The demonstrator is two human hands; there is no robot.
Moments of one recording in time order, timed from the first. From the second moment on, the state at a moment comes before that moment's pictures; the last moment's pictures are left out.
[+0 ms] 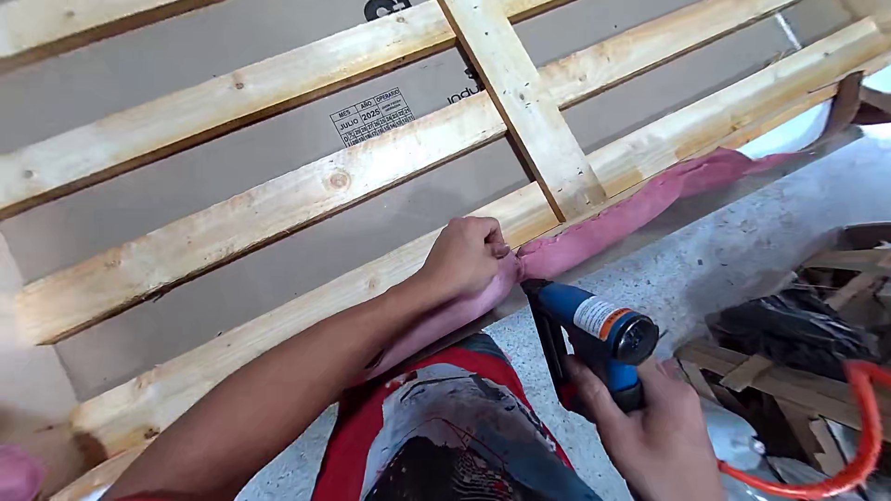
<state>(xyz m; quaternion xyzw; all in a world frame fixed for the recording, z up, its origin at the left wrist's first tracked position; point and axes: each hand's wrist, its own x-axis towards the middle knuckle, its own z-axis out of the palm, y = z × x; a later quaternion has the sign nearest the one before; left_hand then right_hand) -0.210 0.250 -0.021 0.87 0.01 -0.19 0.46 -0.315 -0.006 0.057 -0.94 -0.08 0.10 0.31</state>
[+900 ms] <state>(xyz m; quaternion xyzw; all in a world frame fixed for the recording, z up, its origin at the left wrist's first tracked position) -0.324 0.378 0.041 0.92 -0.08 -0.14 0.37 -0.251 0.063 0.085 -0.93 -0.33 0.02 0.16</state>
